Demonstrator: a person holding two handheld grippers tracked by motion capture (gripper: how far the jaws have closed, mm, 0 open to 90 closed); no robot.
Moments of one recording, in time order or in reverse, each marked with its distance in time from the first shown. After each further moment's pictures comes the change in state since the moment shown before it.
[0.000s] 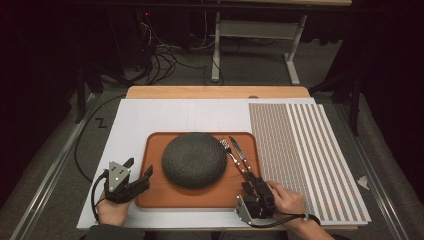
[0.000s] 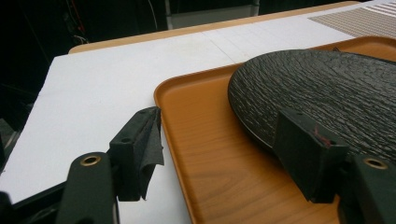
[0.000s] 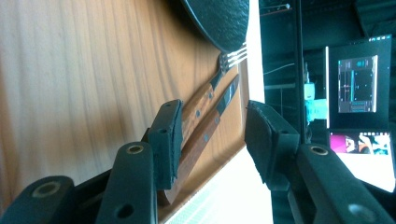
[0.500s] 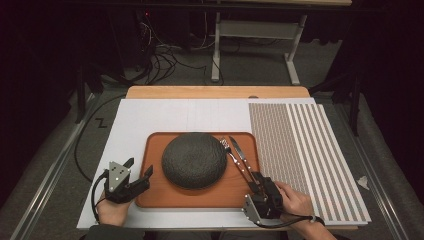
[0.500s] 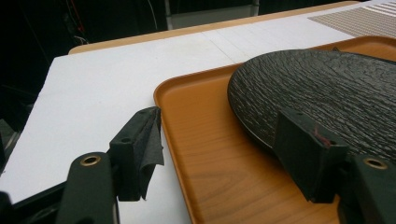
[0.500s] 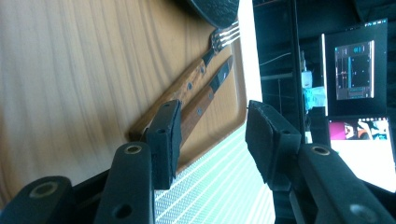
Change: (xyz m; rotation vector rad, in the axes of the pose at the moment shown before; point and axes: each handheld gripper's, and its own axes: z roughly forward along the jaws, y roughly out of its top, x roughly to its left) left arm 0.000 0.000 0.000 -0.001 0.000 0.002; right arm -0.002 -0.017 -0.006 0.018 -0.015 0.042
